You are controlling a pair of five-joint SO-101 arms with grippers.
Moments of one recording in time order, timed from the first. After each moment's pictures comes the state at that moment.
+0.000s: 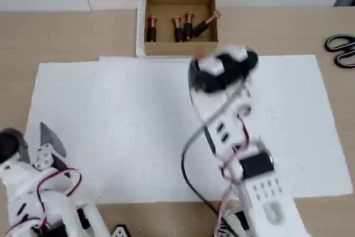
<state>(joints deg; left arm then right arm) -35.1 -102.2 61.0 74.6 14.5 -21.4 -49.4 50.5 15.1 2.9</state>
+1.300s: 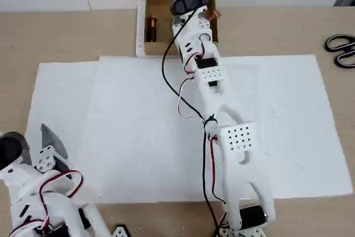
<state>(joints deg) -35.3 -103.4 62.5 74.6 14.5 -16.2 64.9 -48.1 3.9 2.9</state>
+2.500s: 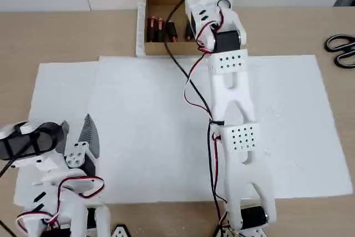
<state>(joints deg) -11.8 -103.4 62.5 72.9 14.5 -13.9 65.1 -93.5 50.4 3.1</state>
